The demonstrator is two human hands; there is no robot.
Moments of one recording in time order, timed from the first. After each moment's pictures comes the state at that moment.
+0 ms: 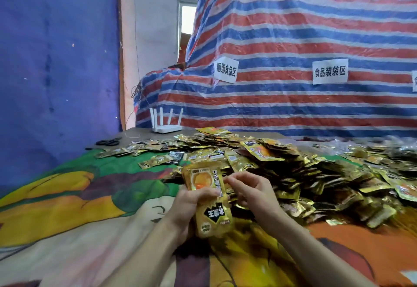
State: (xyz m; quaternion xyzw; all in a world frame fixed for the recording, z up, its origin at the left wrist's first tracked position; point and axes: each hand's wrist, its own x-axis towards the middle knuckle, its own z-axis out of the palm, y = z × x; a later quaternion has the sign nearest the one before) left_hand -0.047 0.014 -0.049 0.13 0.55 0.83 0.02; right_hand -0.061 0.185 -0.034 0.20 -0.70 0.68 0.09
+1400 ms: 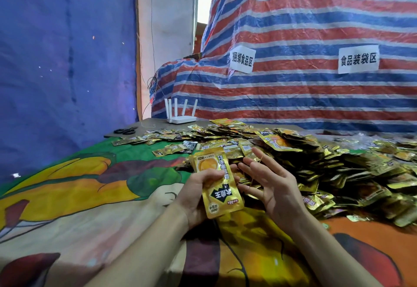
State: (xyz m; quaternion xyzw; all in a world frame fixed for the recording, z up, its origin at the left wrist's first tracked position) left_hand -0.060 0.011 -0.049 0.12 0.46 0.87 0.10; right_hand -0.063 0.191 -0.040 0.19 -0.50 0.85 0.01
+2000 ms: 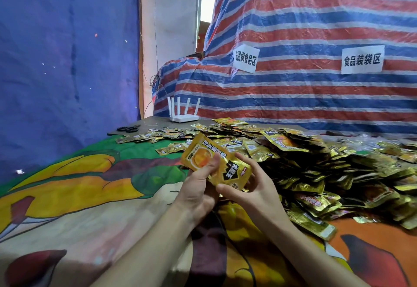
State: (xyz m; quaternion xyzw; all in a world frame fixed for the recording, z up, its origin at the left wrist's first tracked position) left_hand -0.056 0.015 -0.041 0.06 0.37 0.93 -0.01; right_hand -0.043 0.151 -0.050 0.27 -0.70 0.64 0.16
